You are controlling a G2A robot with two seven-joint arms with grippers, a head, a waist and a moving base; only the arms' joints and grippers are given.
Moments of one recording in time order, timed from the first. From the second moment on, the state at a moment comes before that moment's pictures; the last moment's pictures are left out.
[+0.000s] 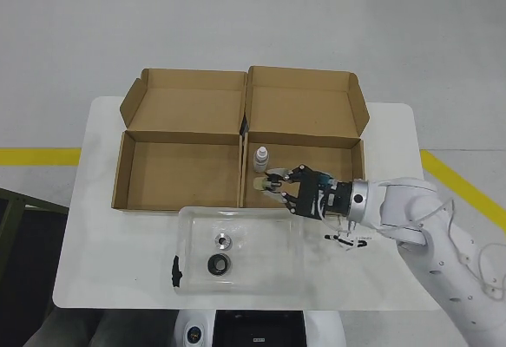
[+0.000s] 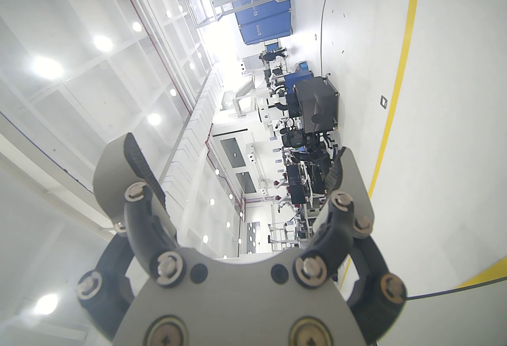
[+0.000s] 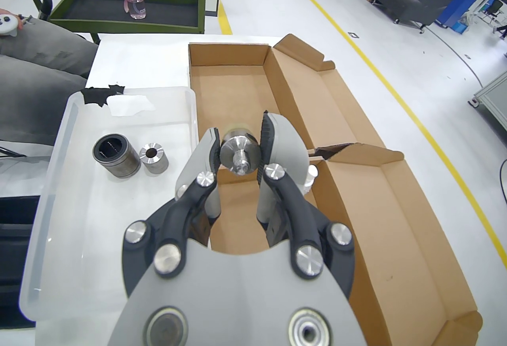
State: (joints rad) left arm -0.29 -0.19 -0.48 -1.38 1.96 -0.31 0.15; right arm -1.04 -0.99 1.09 -1.92 -1.08 -0.78 0.27
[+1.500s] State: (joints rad) left arm -0.29 -0.19 -0.48 -1.38 1.96 -0.31 0.15; right arm -0.54 -1.15 0.67 -1.31 -1.19 -0.78 0.69
